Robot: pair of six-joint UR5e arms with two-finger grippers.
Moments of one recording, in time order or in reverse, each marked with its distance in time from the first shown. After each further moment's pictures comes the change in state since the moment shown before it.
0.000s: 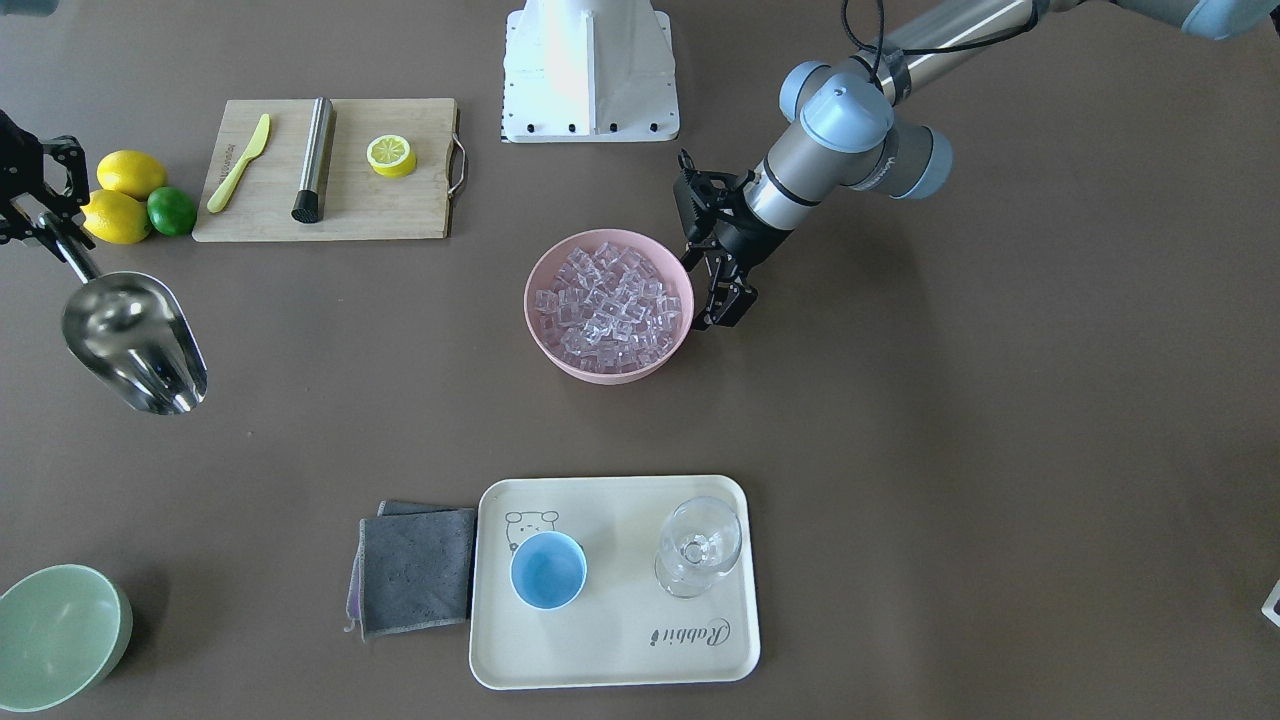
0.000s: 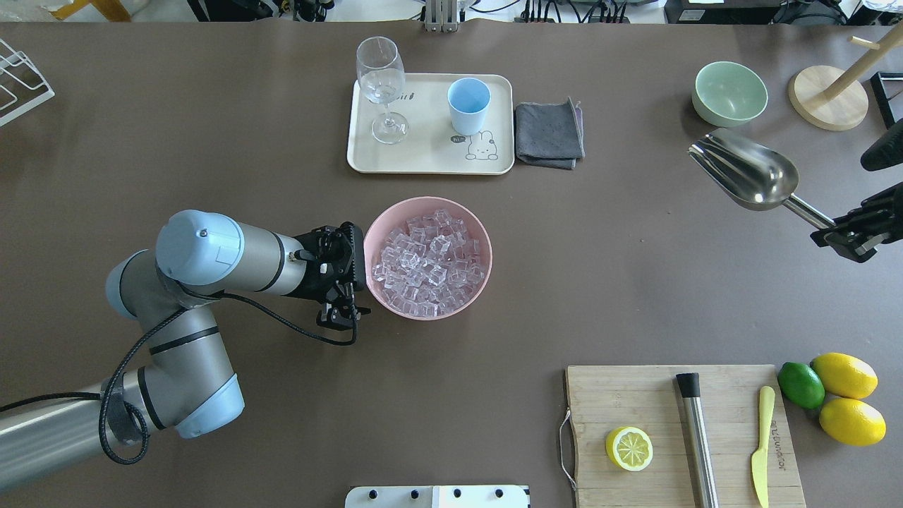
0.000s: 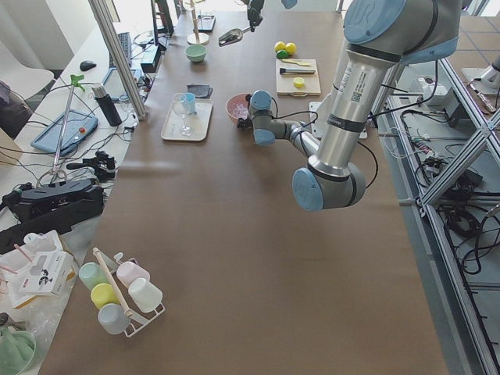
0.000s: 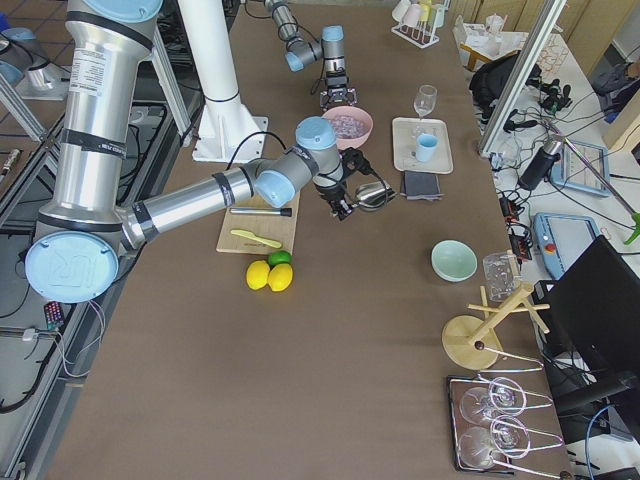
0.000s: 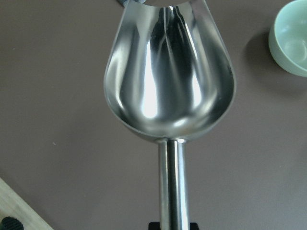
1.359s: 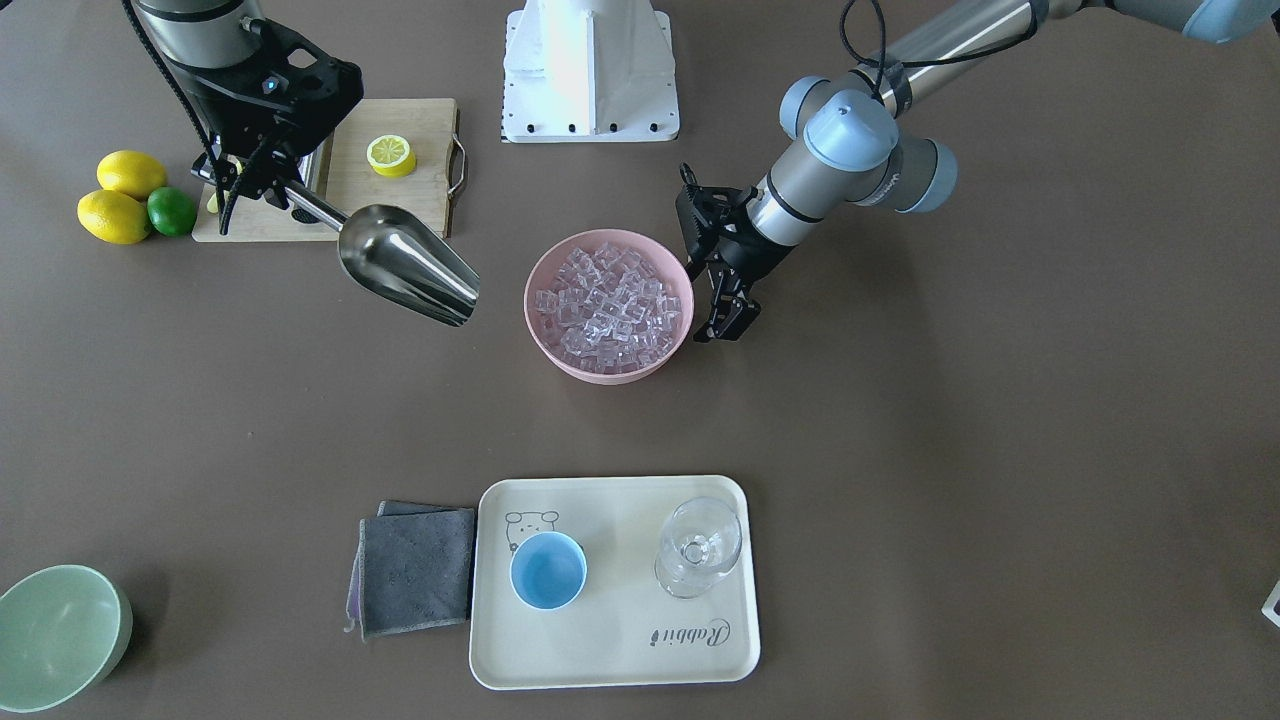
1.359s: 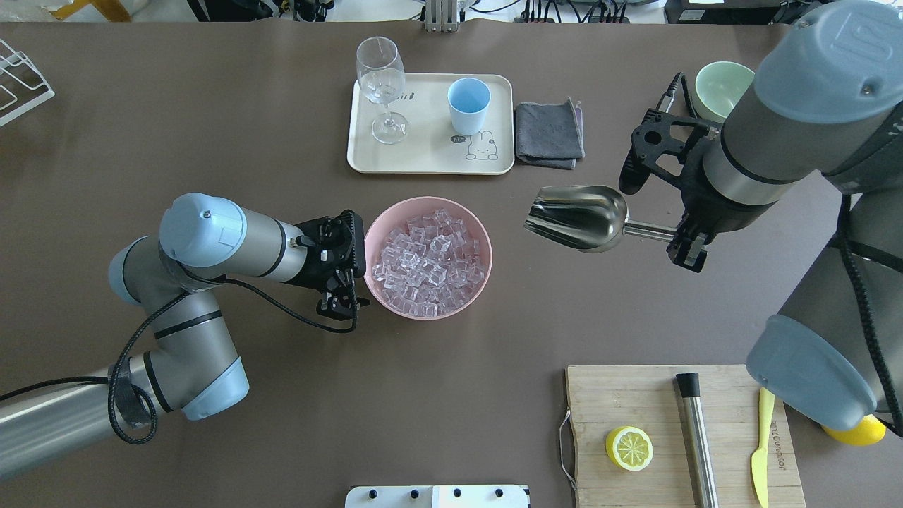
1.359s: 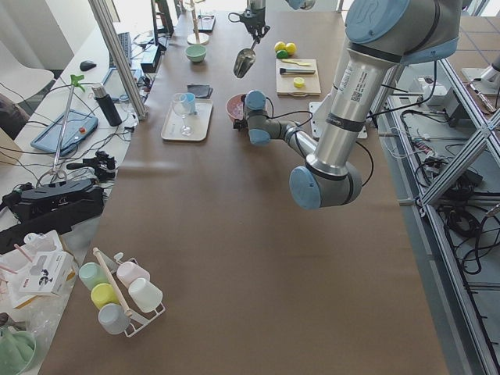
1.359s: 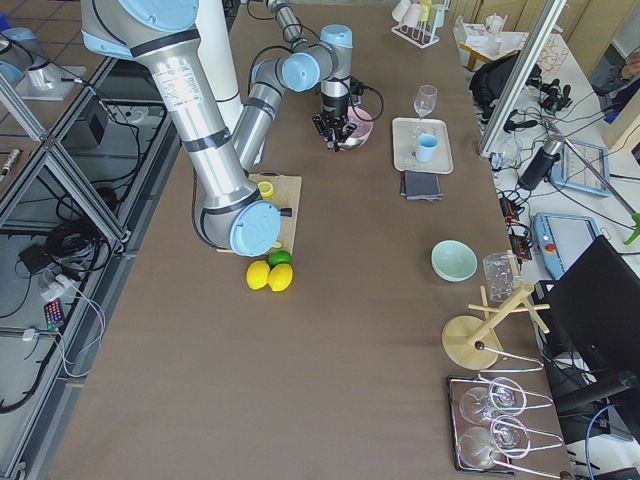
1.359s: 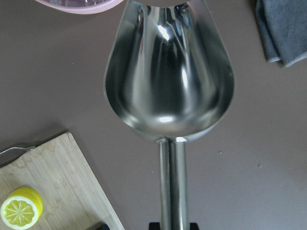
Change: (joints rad) left arm -0.030 -0.025 0.040 -0.001 -0.045 0.001; right arm -0.291 0.640 0.098 -0.945 -0.166 -0.327
